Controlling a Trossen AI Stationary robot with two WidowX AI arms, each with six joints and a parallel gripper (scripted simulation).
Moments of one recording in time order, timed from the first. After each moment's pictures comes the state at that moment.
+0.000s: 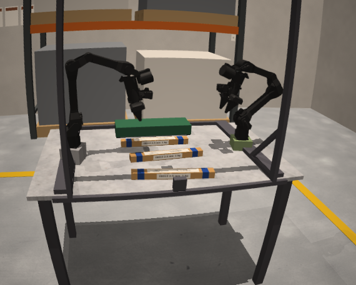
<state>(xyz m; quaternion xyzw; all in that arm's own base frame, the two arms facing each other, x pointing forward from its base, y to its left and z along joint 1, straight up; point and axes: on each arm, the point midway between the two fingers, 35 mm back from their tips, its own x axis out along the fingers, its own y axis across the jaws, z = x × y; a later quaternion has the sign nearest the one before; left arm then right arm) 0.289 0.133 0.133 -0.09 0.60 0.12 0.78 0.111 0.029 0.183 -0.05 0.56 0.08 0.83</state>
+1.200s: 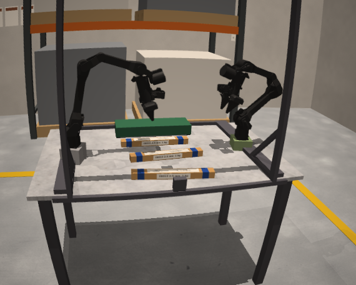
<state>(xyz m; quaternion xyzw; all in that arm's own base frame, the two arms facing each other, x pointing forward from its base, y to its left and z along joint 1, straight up) 0.343 0.151 0.132 -0.09 0.60 0.12 0.79 0.106 0.028 0.183 -0.05 0.56 0.08 0.82</state>
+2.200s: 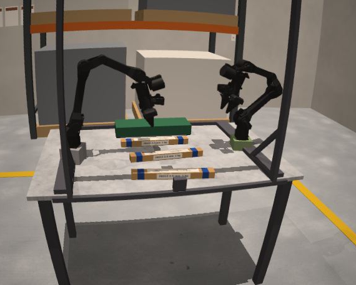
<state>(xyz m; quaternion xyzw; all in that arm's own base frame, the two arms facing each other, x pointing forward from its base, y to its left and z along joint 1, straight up) 0.343 0.150 0.102 -0.09 0.59 0.12 0.79 0.106 0.028 0.183 -0.05 0.56 0.08 0.82</state>
